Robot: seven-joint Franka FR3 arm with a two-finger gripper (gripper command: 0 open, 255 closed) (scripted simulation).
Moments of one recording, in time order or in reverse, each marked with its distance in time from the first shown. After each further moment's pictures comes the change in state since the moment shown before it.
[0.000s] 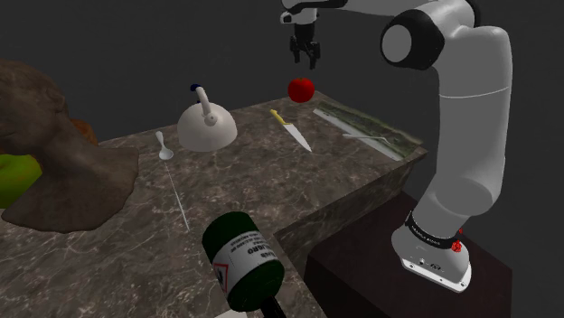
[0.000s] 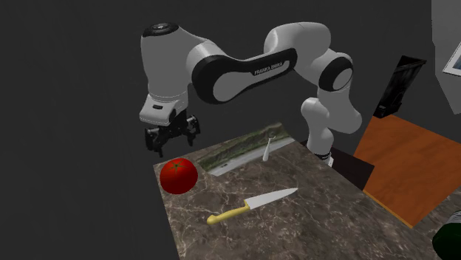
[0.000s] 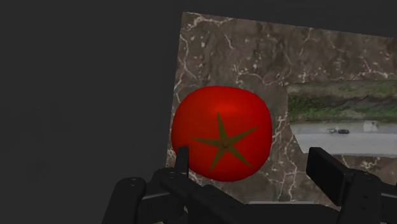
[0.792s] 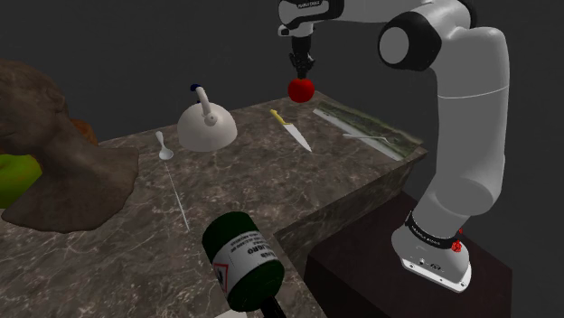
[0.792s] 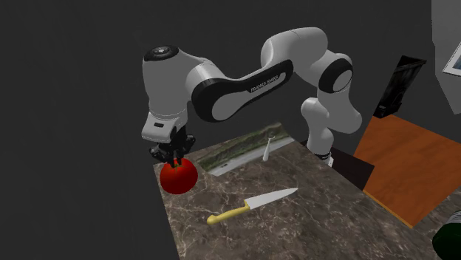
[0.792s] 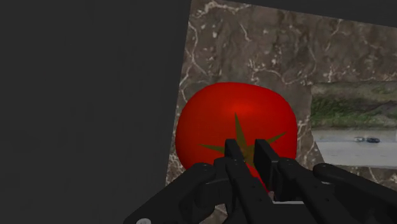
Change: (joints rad) arm 0.004 0.016 0.009 -0.084 0.003 0.103 -0.017
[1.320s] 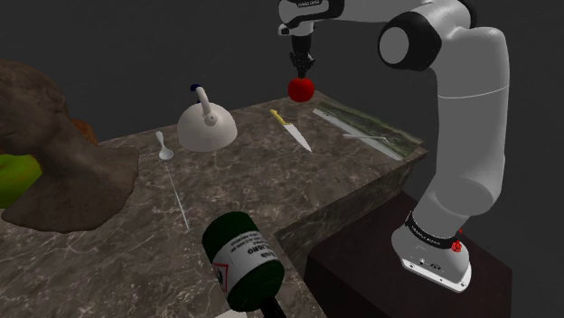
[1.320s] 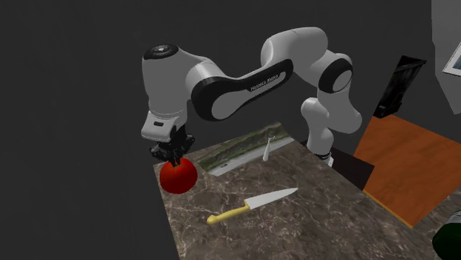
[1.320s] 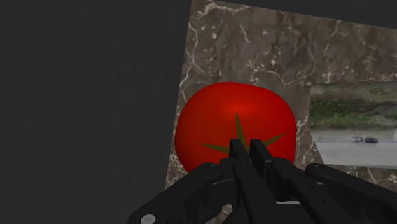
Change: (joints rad) arm -0.001 0.000 0.000 0.008 0.000 -0.007 -0.002
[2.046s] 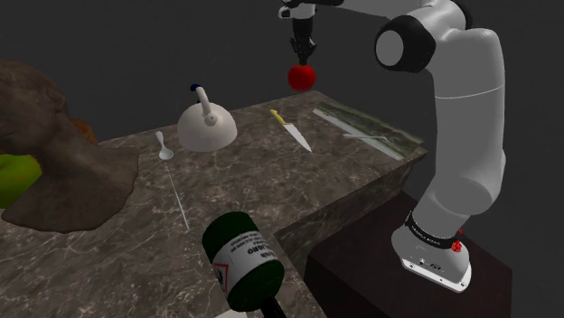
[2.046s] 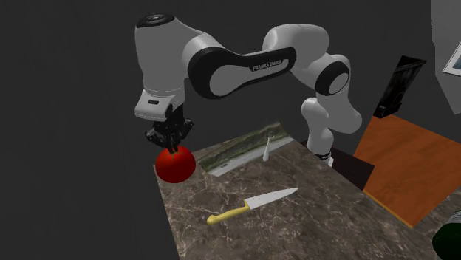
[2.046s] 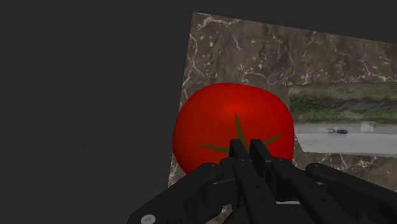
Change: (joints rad) arm -0.020 0.030 -0.001 0.187 0.011 -0.156 -0.015
